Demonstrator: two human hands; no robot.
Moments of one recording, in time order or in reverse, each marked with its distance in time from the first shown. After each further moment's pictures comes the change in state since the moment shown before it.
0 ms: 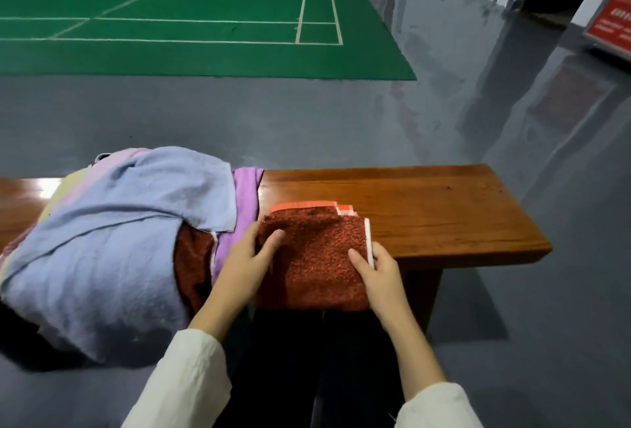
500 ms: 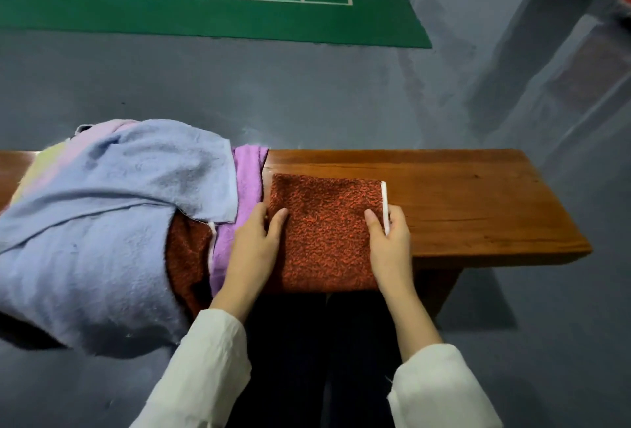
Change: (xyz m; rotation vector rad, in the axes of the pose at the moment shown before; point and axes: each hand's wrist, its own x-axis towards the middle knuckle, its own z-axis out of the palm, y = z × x) left_hand 0.042 -0.033 0.020 0.152 0.138 -0.141; right_hand 0.060 0.012 0.026 -0.279 0.232 -0.092
